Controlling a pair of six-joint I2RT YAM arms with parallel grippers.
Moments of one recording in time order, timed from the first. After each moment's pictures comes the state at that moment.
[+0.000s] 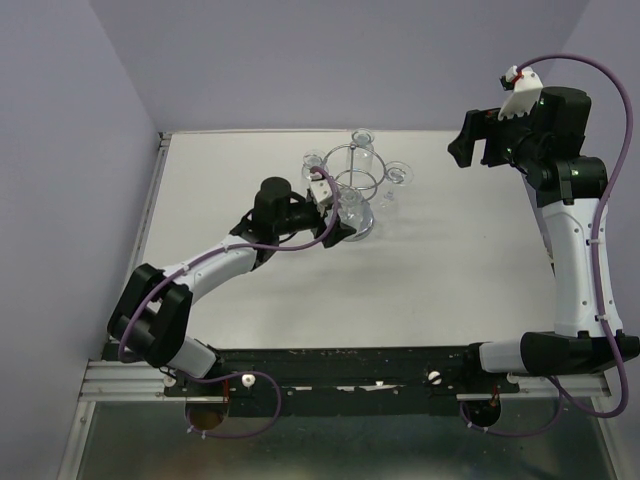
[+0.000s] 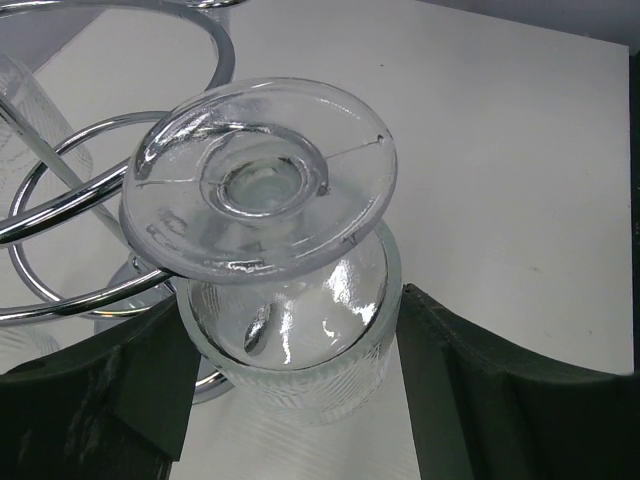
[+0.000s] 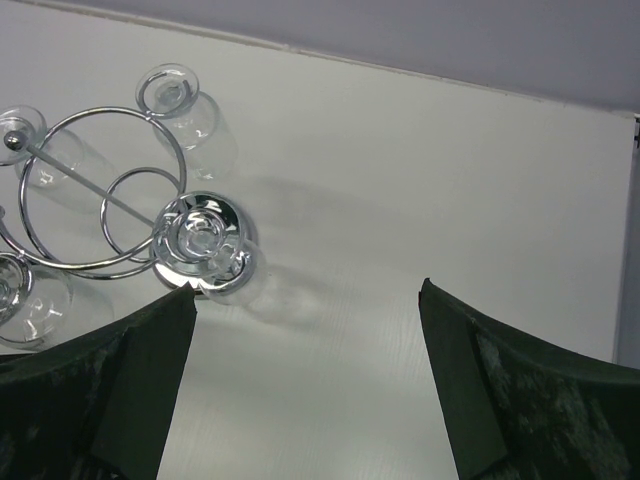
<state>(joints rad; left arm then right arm) -0.57 1.49 0.90 0.39 0.65 0.11 0.03 1.36 1.77 -0.82 -0.27 -0.07</state>
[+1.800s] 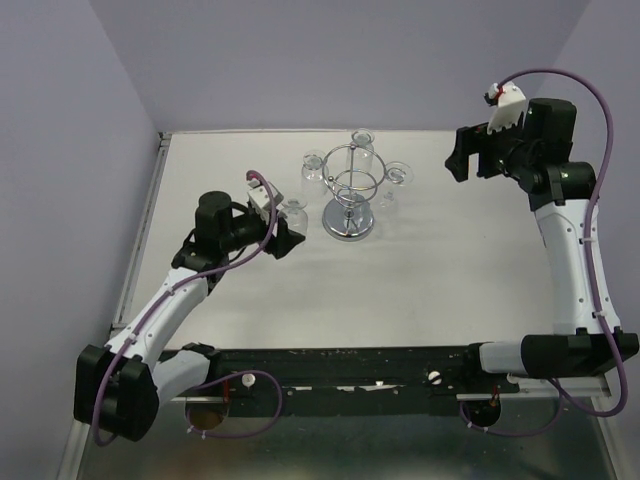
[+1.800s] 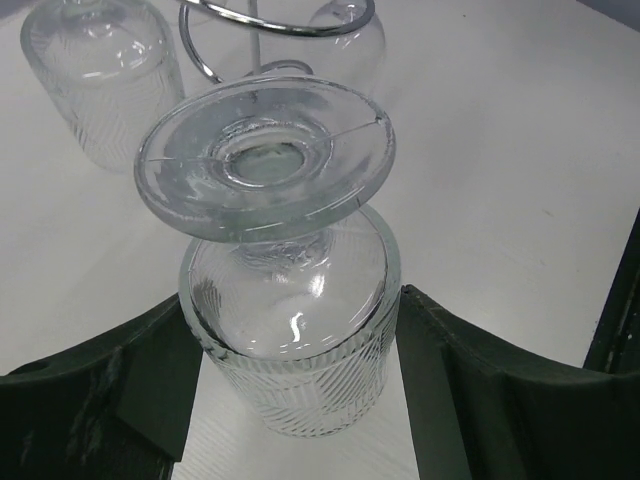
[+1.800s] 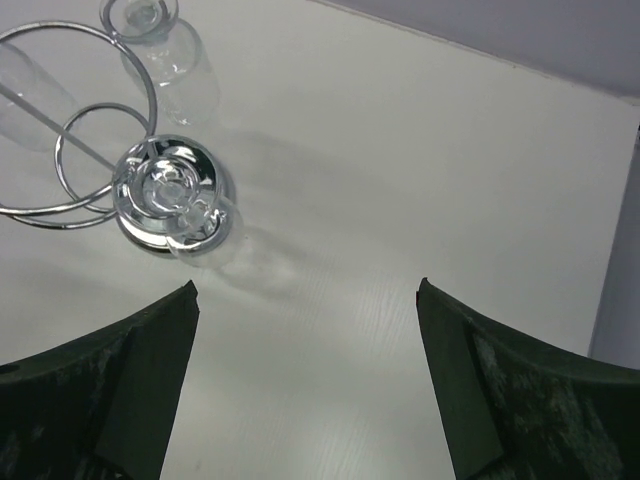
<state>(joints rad) -0.33 1.07 0.73 0.07 0.67 0.10 0.03 1.35 1.68 -0.82 -0.29 -0.17</state>
